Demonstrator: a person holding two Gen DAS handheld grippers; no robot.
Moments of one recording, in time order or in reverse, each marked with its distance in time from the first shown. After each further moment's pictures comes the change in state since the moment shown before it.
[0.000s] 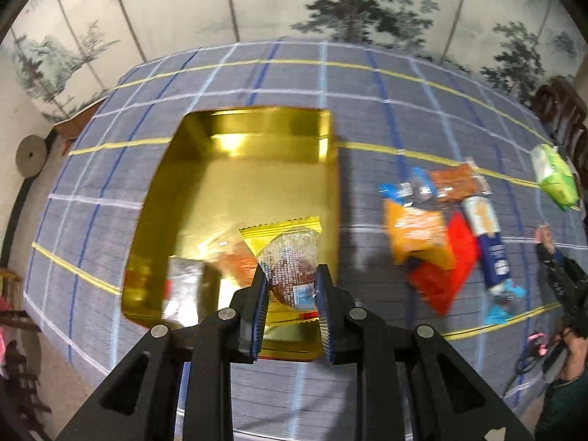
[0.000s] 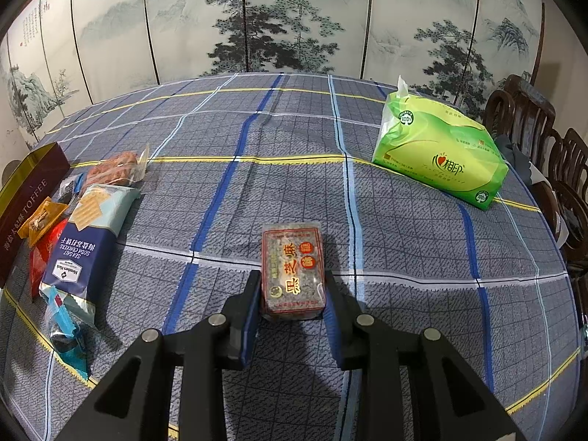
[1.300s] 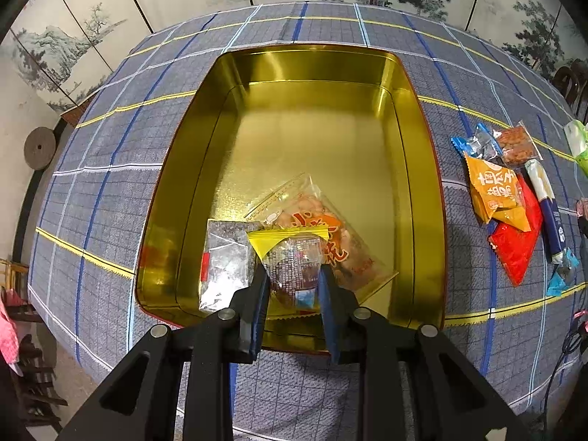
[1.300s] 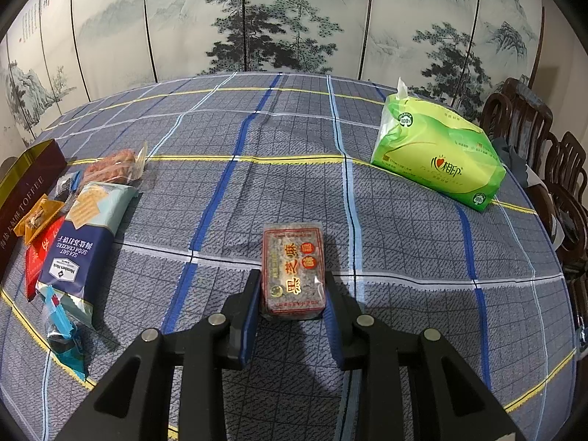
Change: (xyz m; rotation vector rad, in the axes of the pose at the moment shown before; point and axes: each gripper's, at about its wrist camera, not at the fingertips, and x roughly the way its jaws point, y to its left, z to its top) left arm 0.042 0.043 -0.024 0.021 0.083 0.052; right arm -0.003 0.001 -0.001 -0.006 -0.002 -0.017
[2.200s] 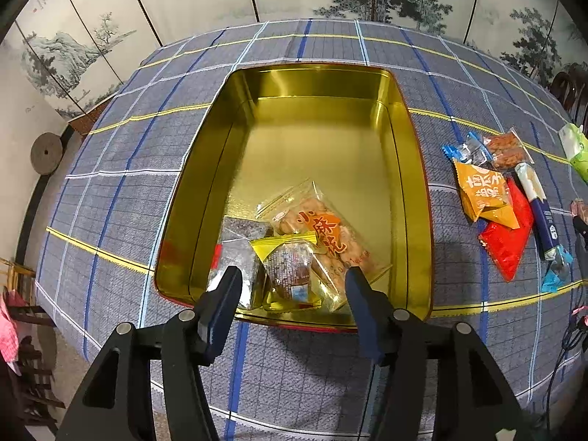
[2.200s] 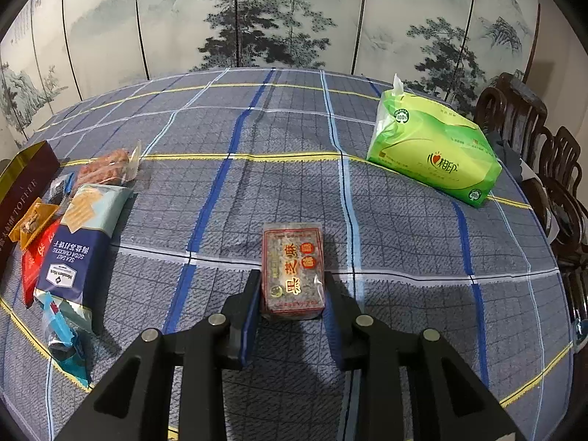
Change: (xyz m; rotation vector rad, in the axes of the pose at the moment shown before) left arm -0.022 -0.002 -0.011 -0.006 -0.065 0.018; right arm 0.002 0.003 0.005 0.013 0.031 -0.034
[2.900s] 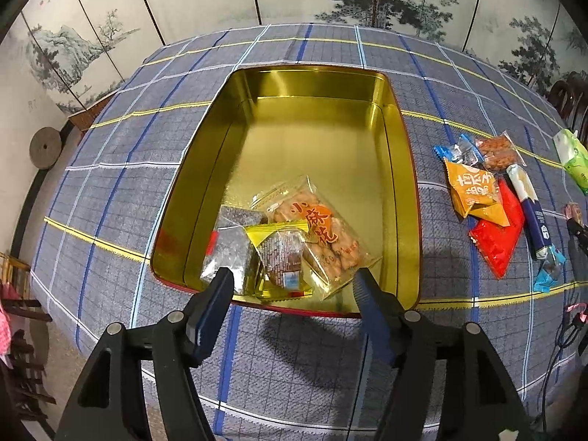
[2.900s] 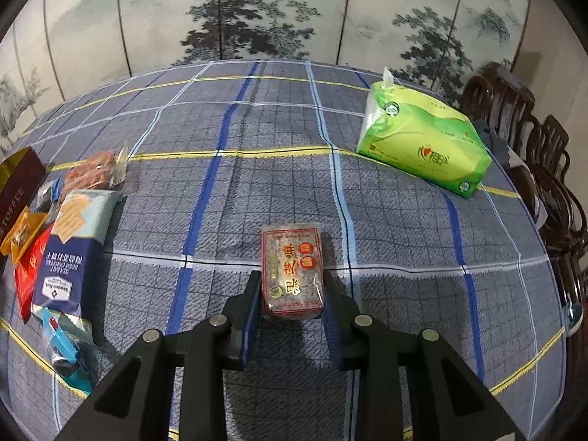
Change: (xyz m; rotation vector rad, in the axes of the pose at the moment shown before) left arm -0.007 -0.002 -0.012 -0.027 -0.018 -0.019; right arm -0.002 0.006 0.006 0.044 0.048 -0.062
